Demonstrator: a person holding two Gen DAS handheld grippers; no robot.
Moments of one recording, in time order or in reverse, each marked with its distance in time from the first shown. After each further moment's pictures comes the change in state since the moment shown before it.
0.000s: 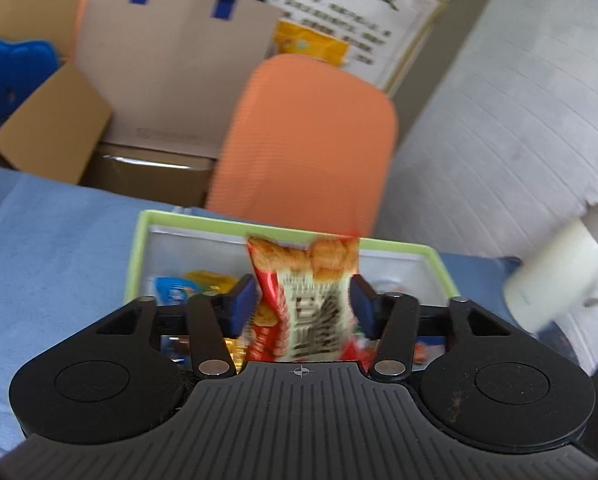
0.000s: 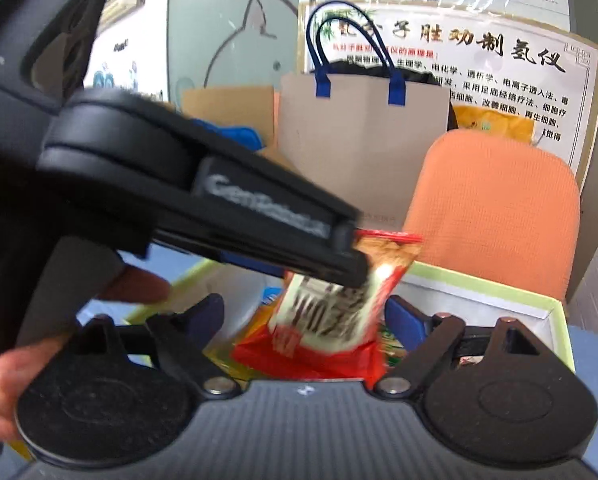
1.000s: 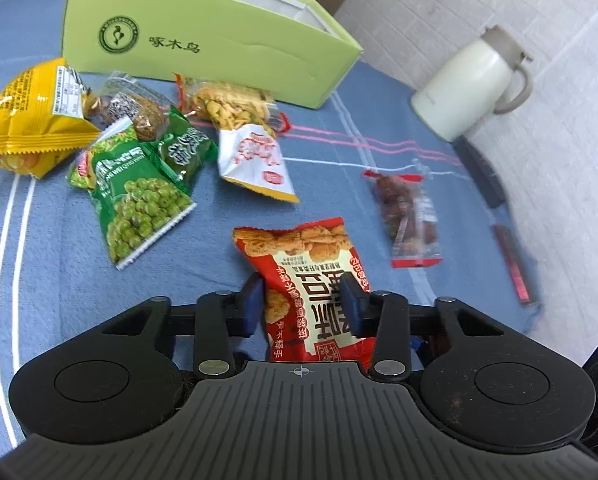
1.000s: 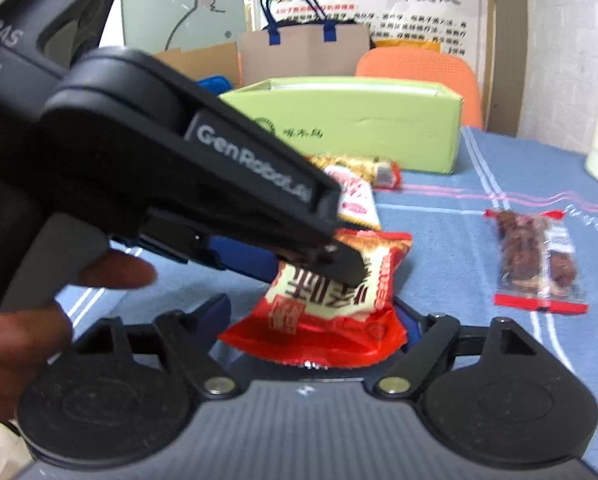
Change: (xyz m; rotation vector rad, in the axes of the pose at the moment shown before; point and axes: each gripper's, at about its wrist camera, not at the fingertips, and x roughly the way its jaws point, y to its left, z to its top) left arm -0.106 -0.070 -0.233 0.004 0.283 -0.192; right arm -0.205 0.098 -0.200 0.186 0.068 -0.141
